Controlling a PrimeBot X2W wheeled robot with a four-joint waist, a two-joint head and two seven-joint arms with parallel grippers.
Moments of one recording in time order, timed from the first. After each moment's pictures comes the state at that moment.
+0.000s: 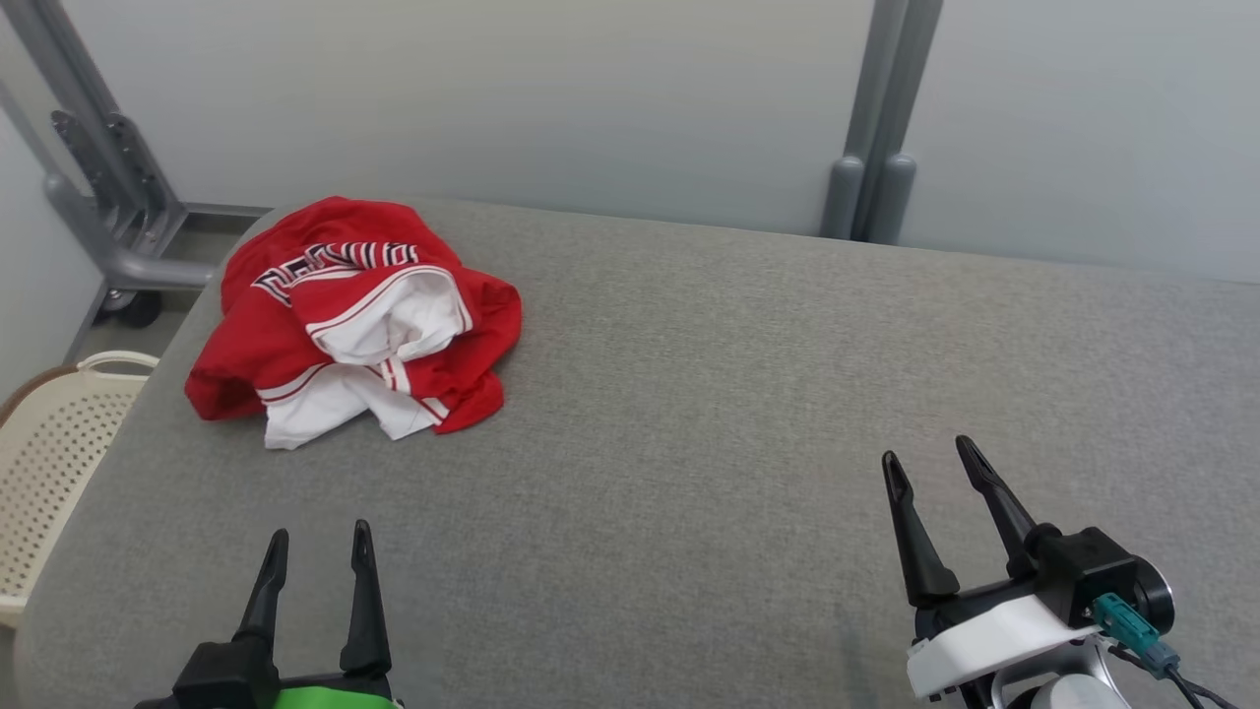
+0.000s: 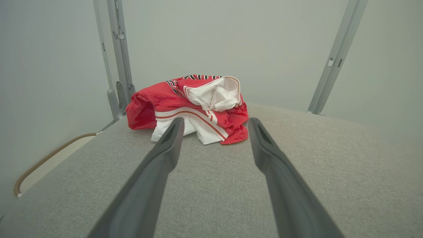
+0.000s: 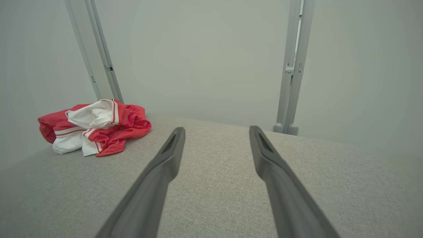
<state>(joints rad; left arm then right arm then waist) 0.11 0.05 -0.05 0.11 -0.19 -0.02 -0.26 0.02 -0.05 0.10 0.09 0.12 0.13 -0.26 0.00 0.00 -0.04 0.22</state>
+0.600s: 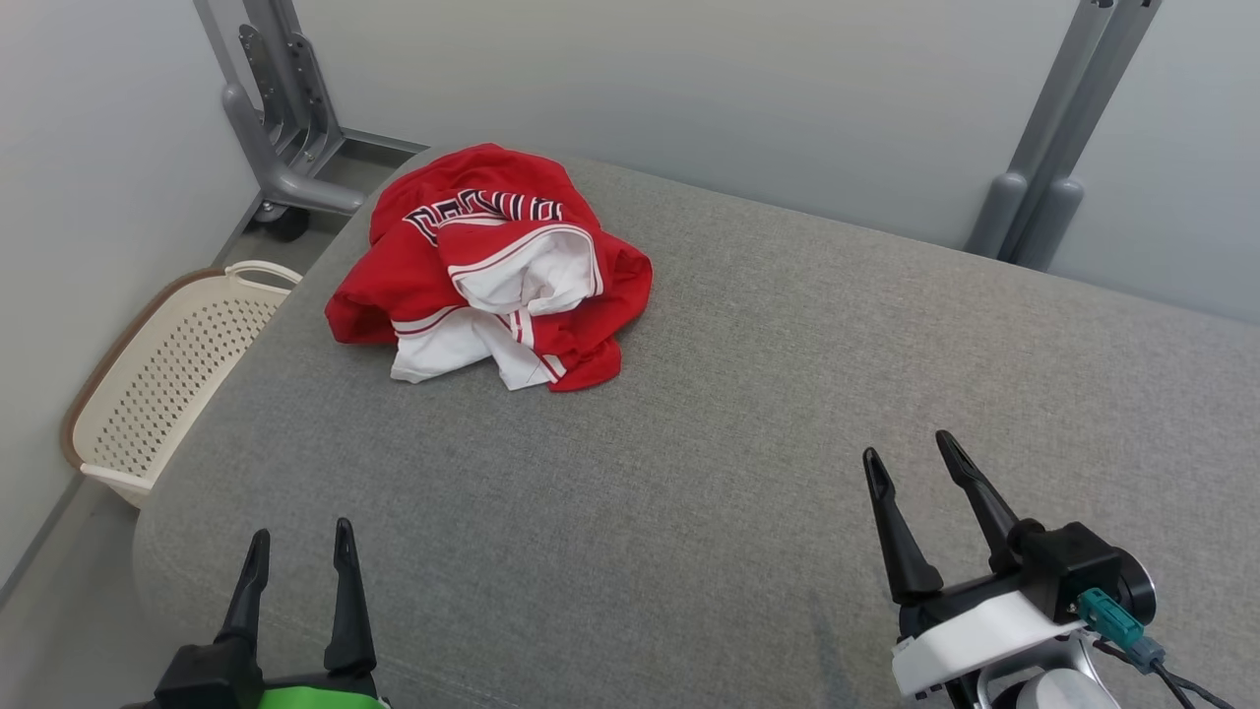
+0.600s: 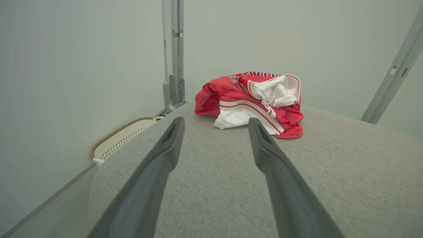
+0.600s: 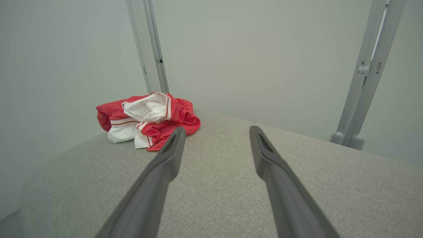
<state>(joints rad) 0.12 0.05 -0.02 0.09 -0.19 -0.02 -0.26 0.00 -0.05 0.13 0.09 0.13 0.13 -0.26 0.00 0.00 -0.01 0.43</state>
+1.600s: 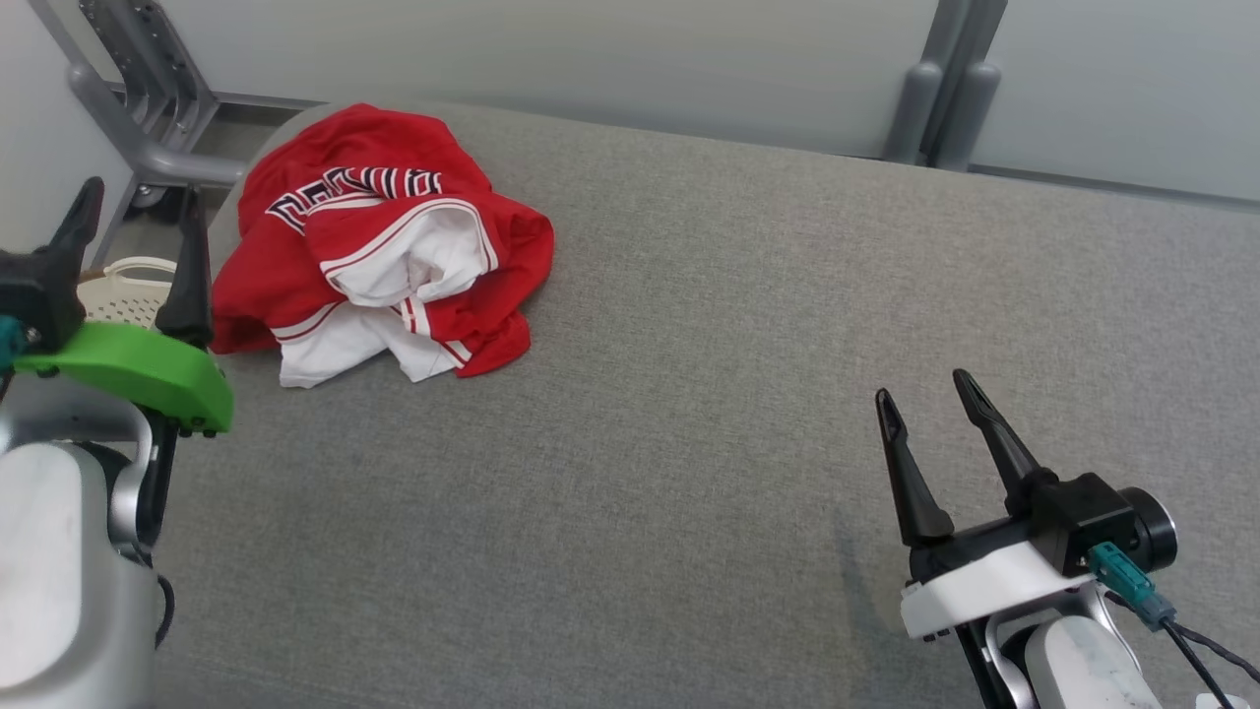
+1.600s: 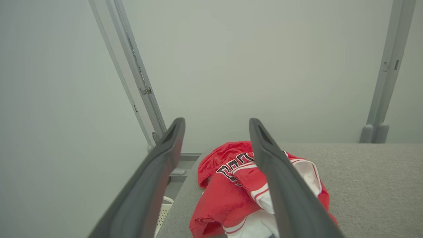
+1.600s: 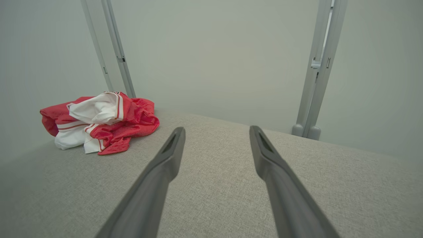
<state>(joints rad) -0.45 0.30 -0.02 0.20 -0.21 -0.10 0.02 -0.07 -0.05 0.11 0.08 0.07 0.13 -0.26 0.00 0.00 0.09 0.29</state>
